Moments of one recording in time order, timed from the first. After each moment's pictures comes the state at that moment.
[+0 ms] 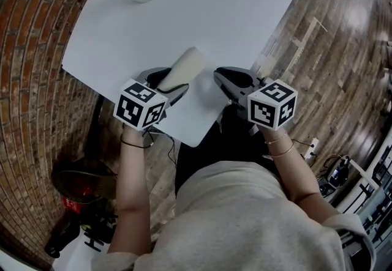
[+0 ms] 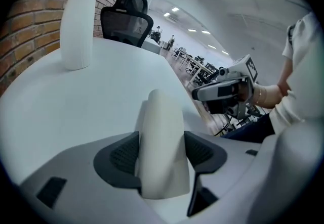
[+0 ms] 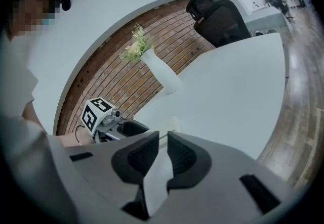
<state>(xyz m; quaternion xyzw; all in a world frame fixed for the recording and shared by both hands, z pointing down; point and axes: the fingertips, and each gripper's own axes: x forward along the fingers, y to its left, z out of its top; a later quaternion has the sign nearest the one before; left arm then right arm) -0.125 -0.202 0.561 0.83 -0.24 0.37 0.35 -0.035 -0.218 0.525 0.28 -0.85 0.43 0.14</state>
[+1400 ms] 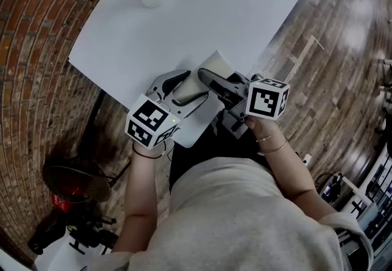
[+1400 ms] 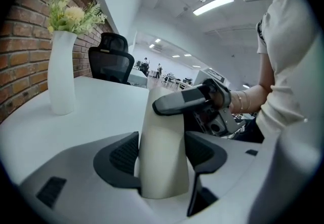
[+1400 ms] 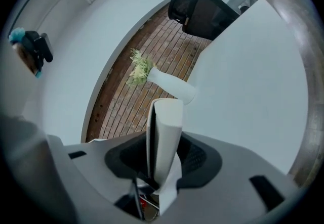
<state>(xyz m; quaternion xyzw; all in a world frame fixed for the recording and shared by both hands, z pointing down) -0.065 -0.193 0.476 0.91 -0.26 0.23 0.23 -0.063 -0.231 0.465 0.22 -0.81 0.54 -0.02</state>
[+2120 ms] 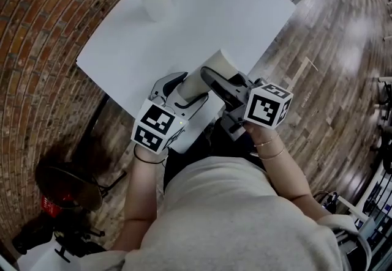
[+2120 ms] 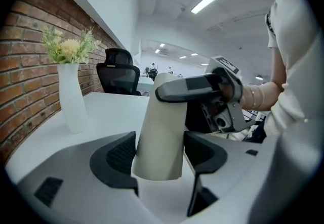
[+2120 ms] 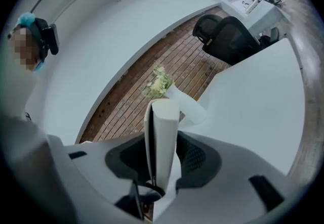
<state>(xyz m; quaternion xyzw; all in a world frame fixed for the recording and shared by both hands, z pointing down) -0.051 -0.197 0.430 0.89 -0.34 0.24 0.18 -0.039 -0.240 0.393 0.25 -0.86 0.44 -0.04</state>
